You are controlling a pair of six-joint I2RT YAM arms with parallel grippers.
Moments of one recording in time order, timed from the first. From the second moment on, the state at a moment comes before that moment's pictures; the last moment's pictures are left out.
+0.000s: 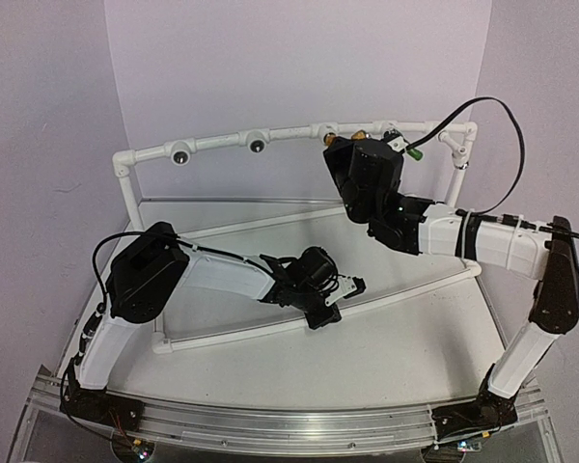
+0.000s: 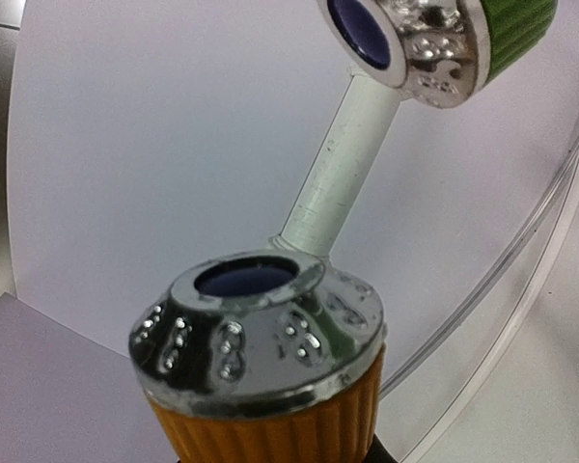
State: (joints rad) left arm -1.07 2.32 1.66 -0.22 0.14 0.23; right arm 0.88 1.70 1.43 0.38 0.79 1.09
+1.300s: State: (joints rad) left arm -1.06 2.32 1.66 -0.22 0.19 0.21; right arm 1.06 1.39 1.26 -0.33 0.52 0.08
